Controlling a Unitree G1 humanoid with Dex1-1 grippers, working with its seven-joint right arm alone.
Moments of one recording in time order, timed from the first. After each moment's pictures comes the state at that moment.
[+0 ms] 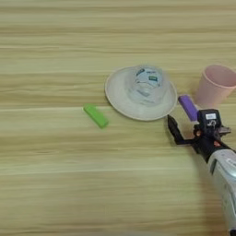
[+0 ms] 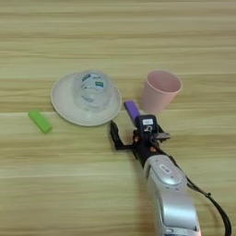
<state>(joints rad) 0.10 -0.18 -0.15 -0.11 0.09 0.28 0.24</state>
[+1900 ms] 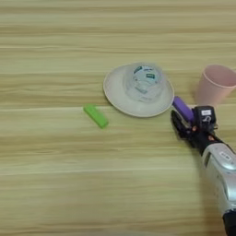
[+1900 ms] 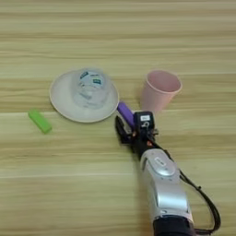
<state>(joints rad) -0.01 -0.21 -0.13 0.17 0.10 0.10 0.25</state>
